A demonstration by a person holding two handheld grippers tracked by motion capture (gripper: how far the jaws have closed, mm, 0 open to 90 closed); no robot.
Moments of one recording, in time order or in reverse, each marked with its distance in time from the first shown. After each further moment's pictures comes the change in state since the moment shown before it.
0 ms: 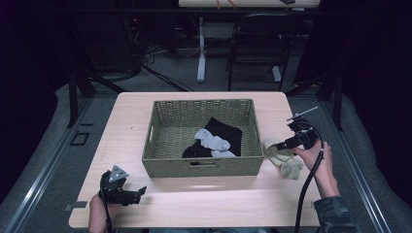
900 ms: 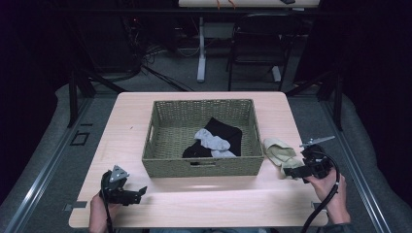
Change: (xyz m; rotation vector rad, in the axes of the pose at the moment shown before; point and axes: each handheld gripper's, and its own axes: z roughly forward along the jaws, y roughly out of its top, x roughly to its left) left arm -0.001 0.001 0.000 0.007 -0.001 0.009; right arm 0.006 -0.084 -0.007 -0.078 -0.009 -0.013
